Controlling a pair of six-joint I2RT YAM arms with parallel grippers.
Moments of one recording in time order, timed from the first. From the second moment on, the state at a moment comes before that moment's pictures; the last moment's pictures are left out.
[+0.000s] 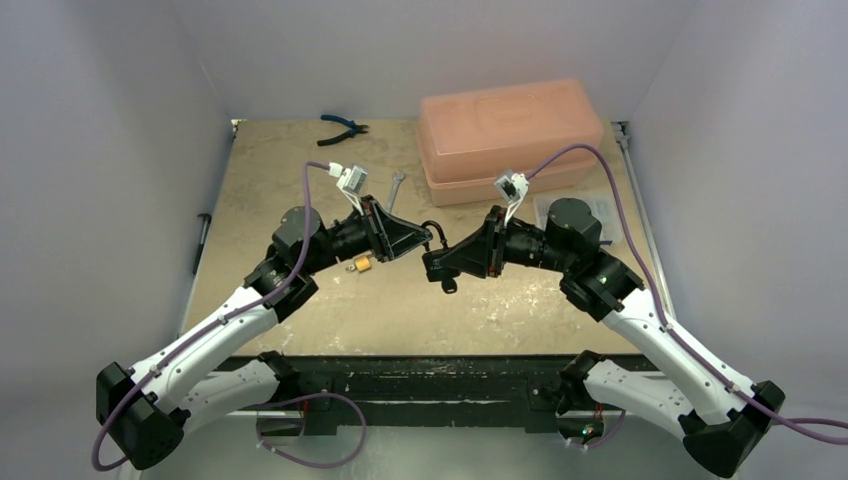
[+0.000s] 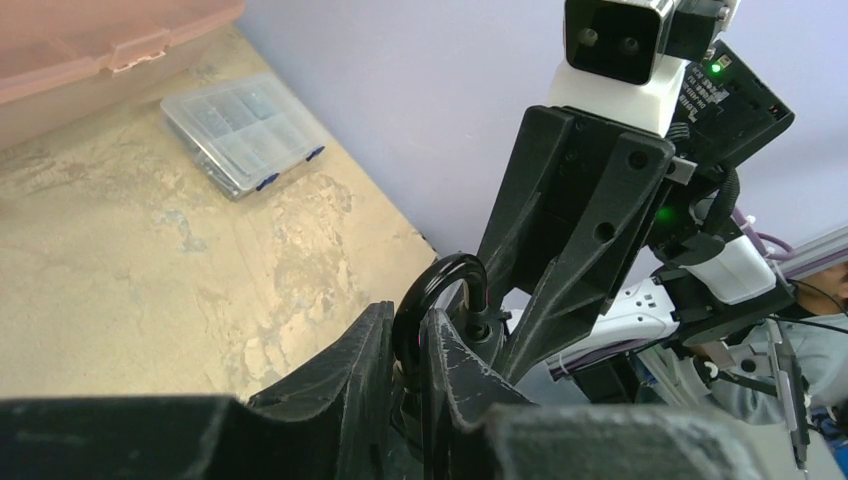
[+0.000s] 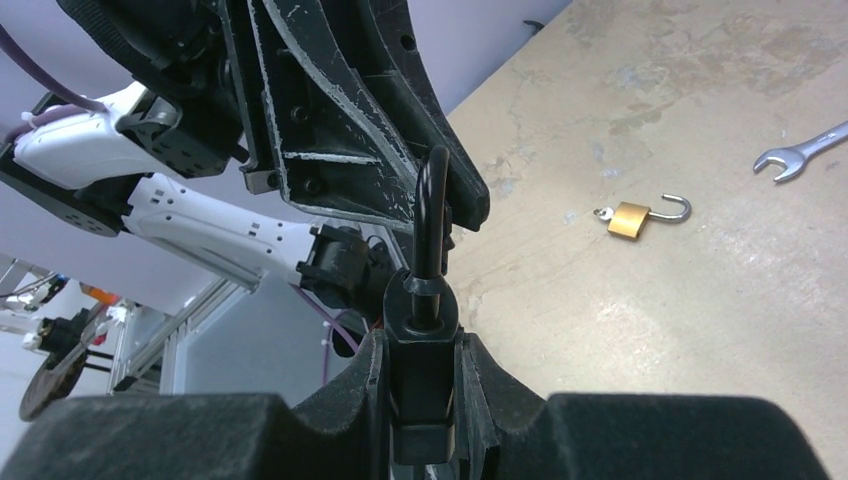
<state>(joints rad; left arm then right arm) -0.68 0.95 0.80 0.20 0.42 -0.77 0.67 0.91 0.94 -0.19 -0.56 0.52</state>
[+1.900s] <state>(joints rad) -0.68 0.77 0.74 0.02 0.25 -0.63 0.67 0.96 0.86 0.10 -0.67 0.69</state>
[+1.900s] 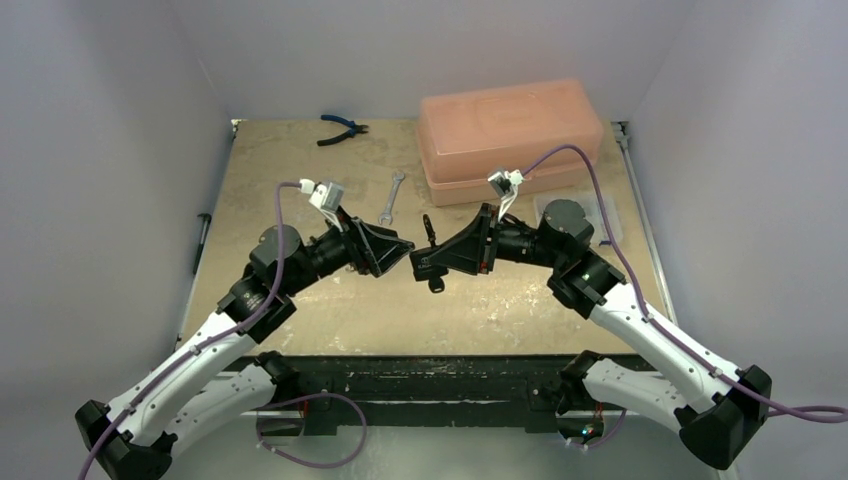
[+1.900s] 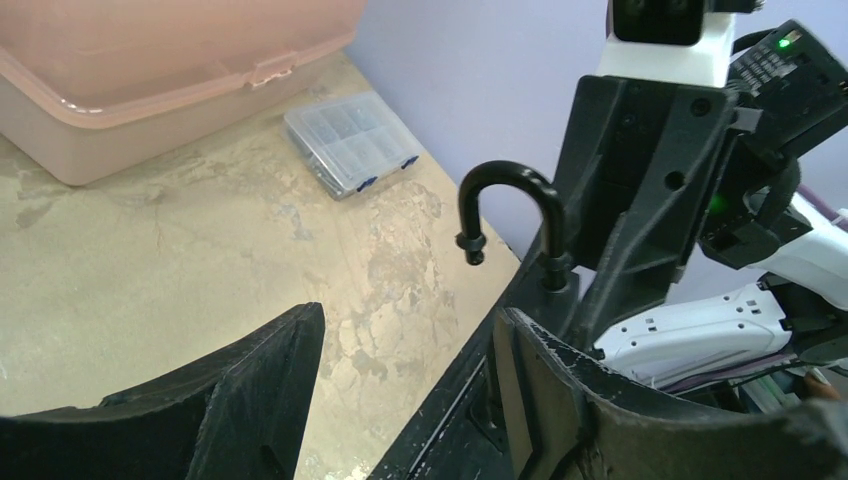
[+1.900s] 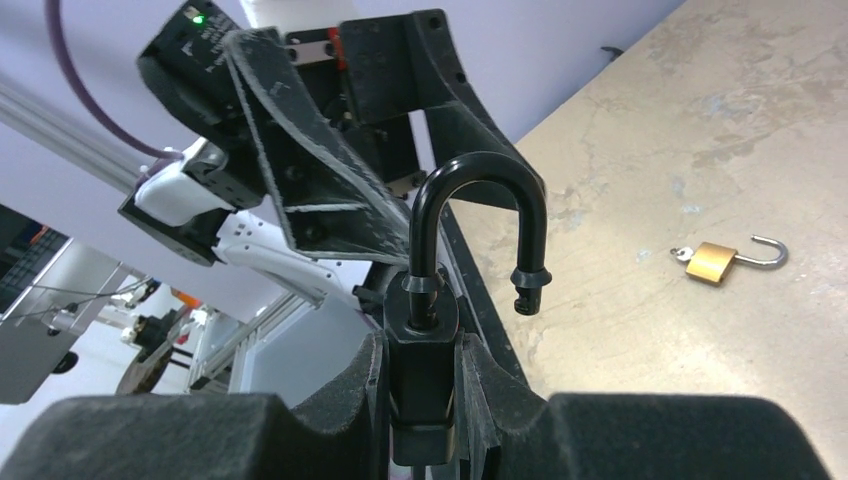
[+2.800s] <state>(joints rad) -0.68 0.94 0.80 0.19 0.32 -0.75 0.67 0.97 0.86 0.07 -0.64 0.67</state>
